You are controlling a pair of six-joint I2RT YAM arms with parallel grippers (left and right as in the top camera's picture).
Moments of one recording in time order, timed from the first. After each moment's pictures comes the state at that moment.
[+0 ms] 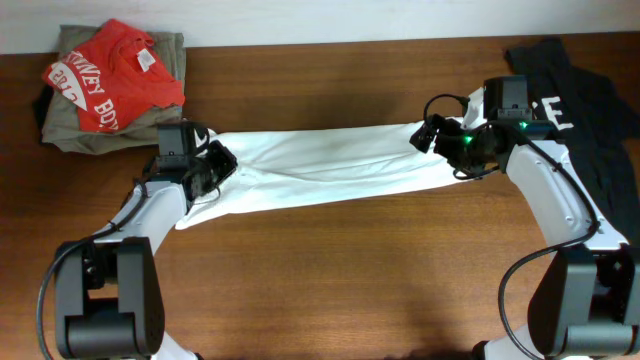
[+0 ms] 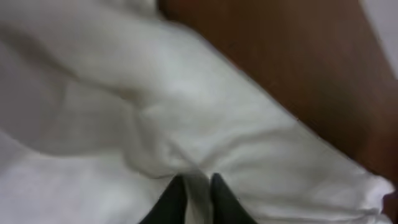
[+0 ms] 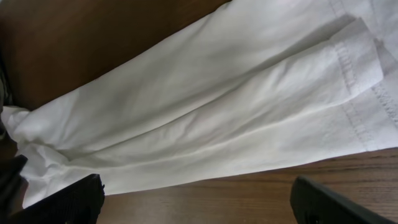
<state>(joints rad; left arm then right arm) 0.00 1.78 0.99 -0.12 0.29 -0.67 -0.04 1.71 1.29 -0.70 -0.40 0.41</state>
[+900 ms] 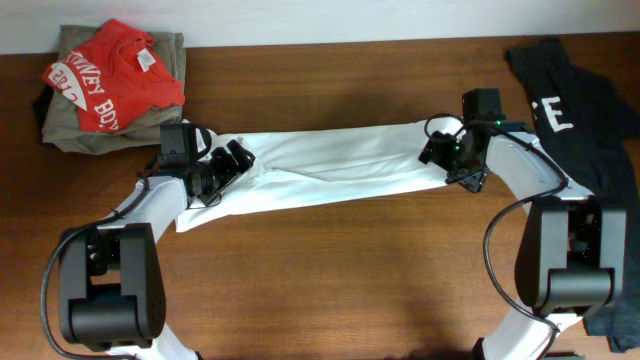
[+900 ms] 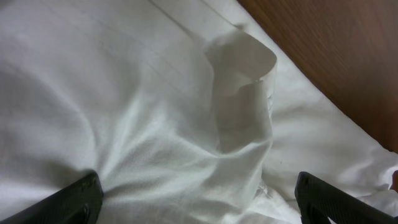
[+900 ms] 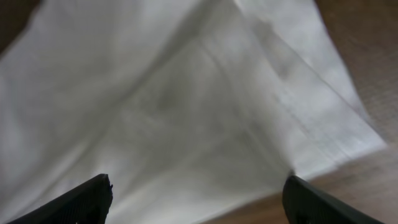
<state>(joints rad) 0.01 1.85 1.02 -0.21 0.36 -0.62 -0.03 1.92 1.28 -0.65 -0.14 0.55</state>
